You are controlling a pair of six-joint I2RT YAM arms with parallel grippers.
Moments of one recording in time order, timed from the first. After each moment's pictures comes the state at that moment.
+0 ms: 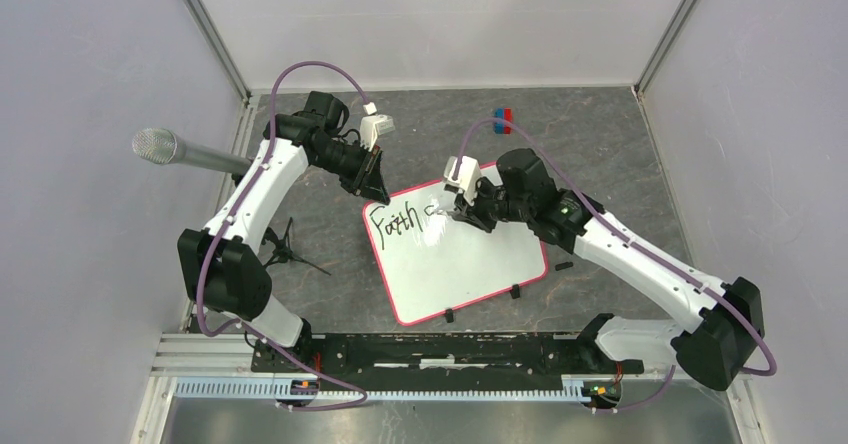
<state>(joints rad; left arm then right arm) -0.27 1.57 1.49 -1.12 0.77 0.33 0.74 1.22 1.03 -0.38 -0.33 -0.38</state>
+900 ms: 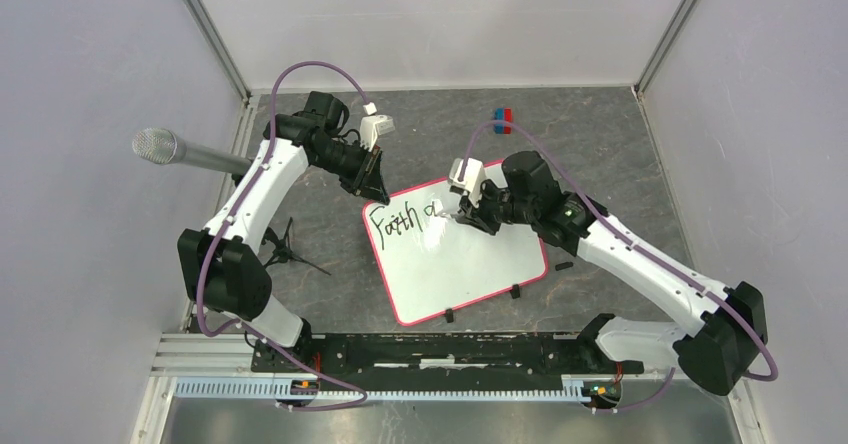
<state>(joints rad) -0.27 1.57 1.49 -1.12 0.76 0.33 0.71 1.20 1.00 -0.38 -0.35 -0.37</state>
